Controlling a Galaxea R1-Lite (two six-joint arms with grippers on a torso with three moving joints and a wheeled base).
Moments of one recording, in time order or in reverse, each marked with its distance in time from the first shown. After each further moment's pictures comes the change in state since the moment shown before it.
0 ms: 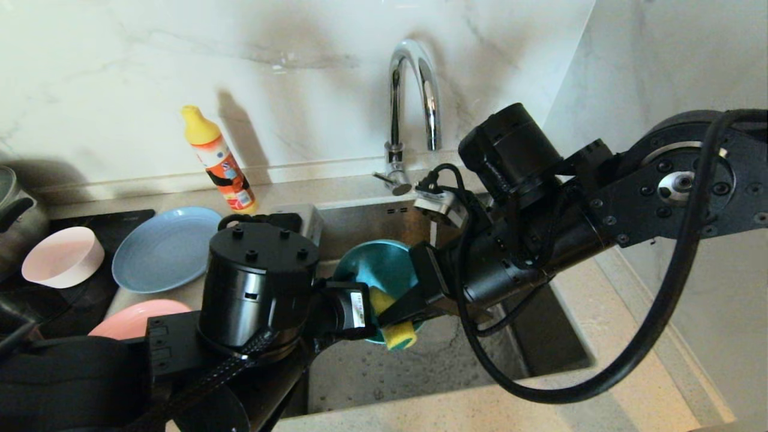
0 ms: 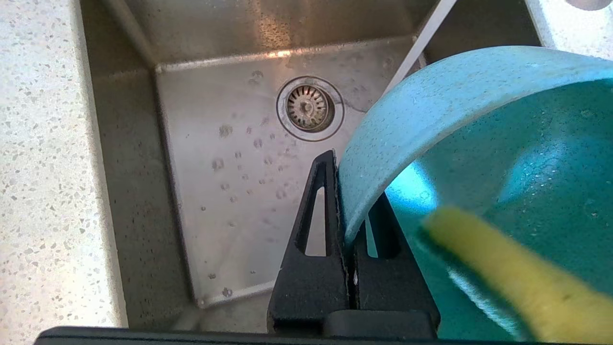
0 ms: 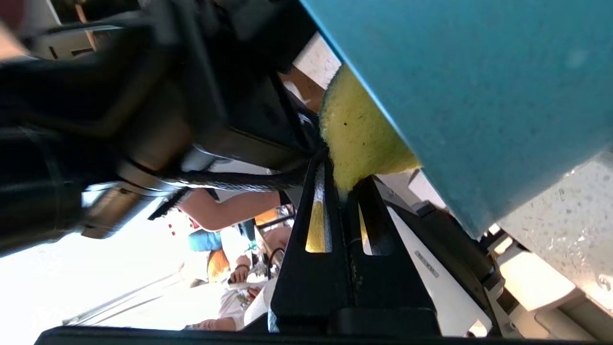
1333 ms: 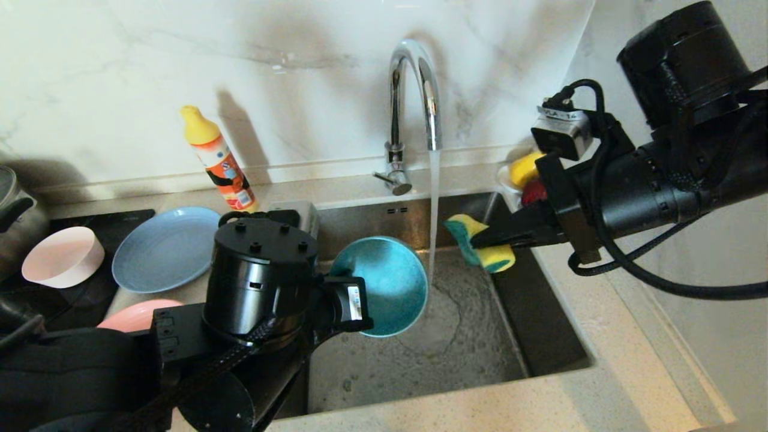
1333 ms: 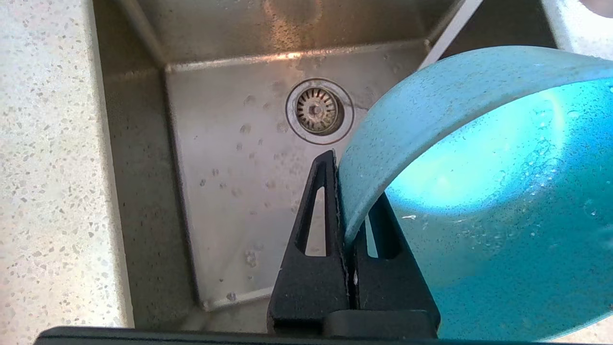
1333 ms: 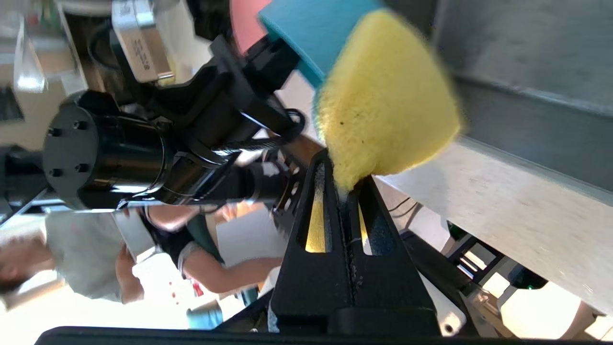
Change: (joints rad) left arm 0.028 0.015 -0.010 0.000 -0.005 -0.001; right arm -0.235 -0.219 0.020 0.069 0.005 -0.005
